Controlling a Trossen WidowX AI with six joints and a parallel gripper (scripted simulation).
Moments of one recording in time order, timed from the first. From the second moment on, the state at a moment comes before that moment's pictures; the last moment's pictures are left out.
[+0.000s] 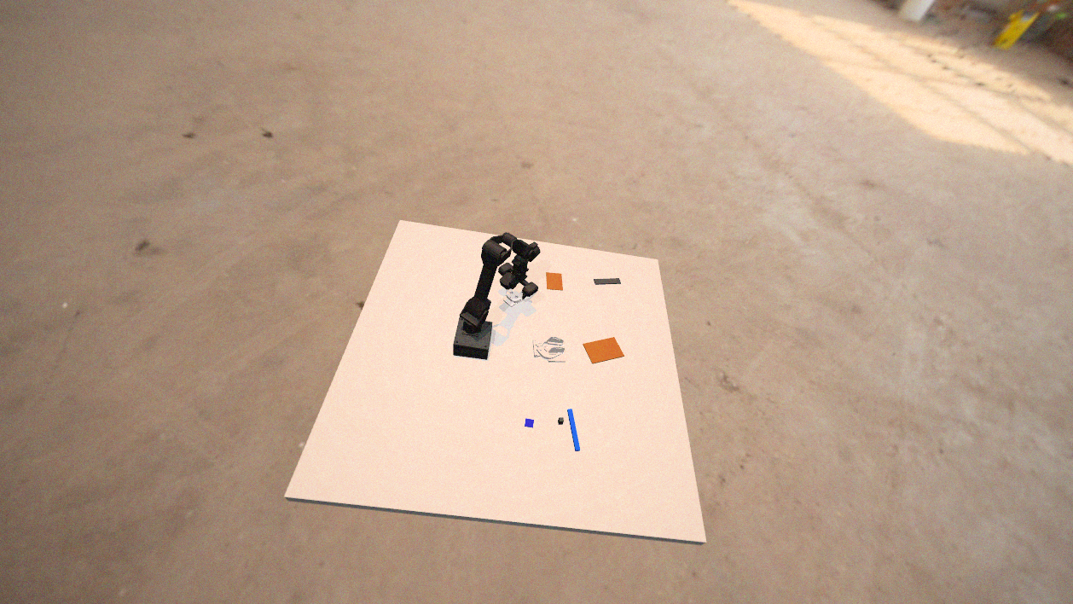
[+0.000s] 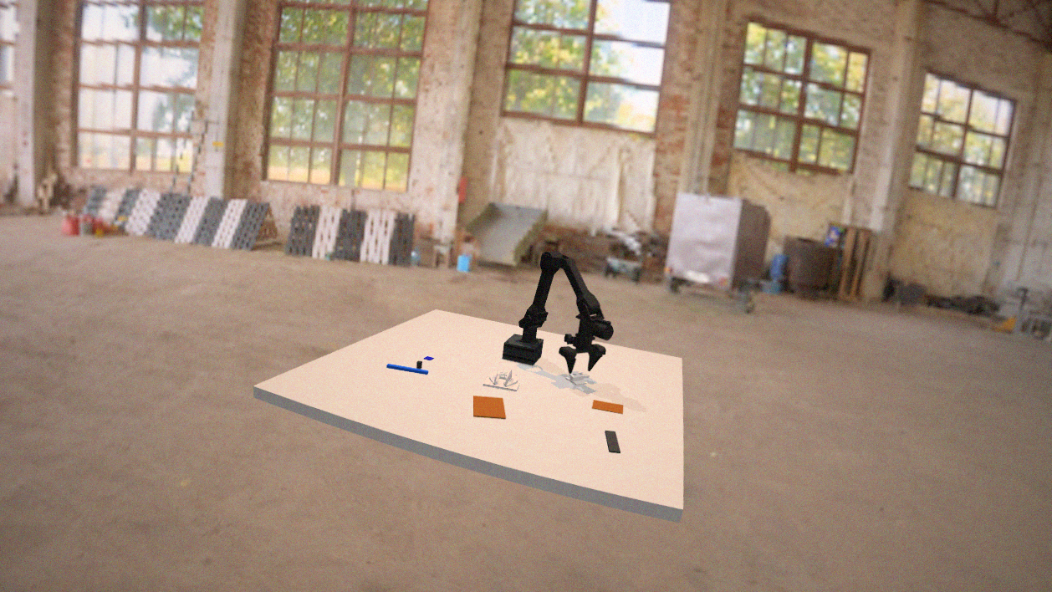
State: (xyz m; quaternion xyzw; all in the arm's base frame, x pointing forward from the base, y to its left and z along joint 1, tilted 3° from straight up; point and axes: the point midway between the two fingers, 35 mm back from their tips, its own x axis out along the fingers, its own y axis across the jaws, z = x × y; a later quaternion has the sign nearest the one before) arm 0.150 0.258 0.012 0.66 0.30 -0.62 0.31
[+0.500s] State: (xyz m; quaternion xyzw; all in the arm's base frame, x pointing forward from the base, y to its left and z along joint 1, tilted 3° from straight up) arm 0.152 0.259 -0.005 0.66 0.30 -0.61 0.31
